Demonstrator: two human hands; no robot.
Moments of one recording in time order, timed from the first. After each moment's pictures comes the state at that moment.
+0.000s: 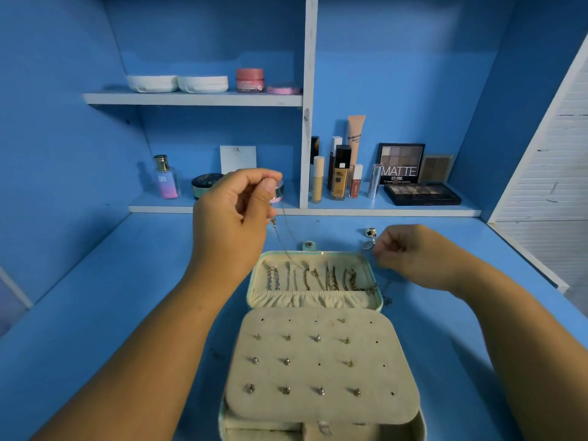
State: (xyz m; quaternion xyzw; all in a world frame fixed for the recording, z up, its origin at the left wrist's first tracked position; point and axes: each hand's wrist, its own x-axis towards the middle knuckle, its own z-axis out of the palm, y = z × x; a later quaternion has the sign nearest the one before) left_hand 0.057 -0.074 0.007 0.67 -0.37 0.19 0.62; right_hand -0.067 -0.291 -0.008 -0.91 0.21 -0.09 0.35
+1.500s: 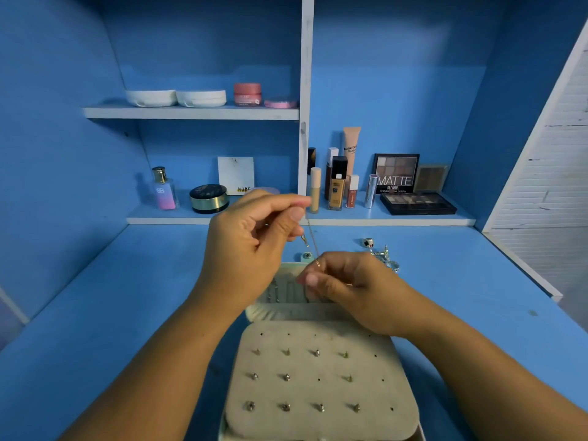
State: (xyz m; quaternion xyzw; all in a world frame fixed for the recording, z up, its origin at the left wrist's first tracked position) left_hand 0.043 -0.078 0.007 0.61 -0.48 0.16 0.62; right_hand -0.061 -0.221 -0.015 -0.87 -0.02 -0.12 0.47
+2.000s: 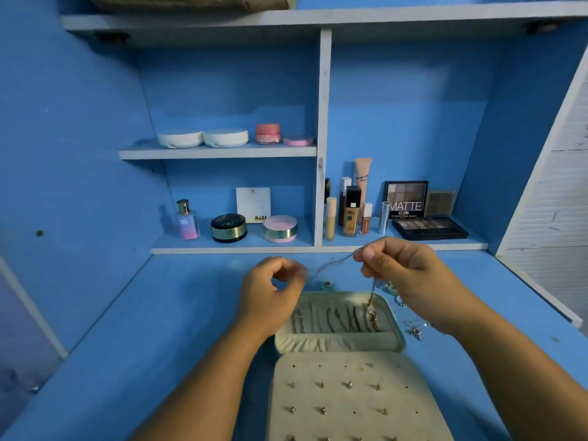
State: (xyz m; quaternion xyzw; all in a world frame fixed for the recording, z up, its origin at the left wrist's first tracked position) left_hand 0.090 -0.082 -0.047 0.75 -0.31 0.03 0.58; right_hand -0.059 -0.239 0.021 -0.79 0.07 -0.20 0.57
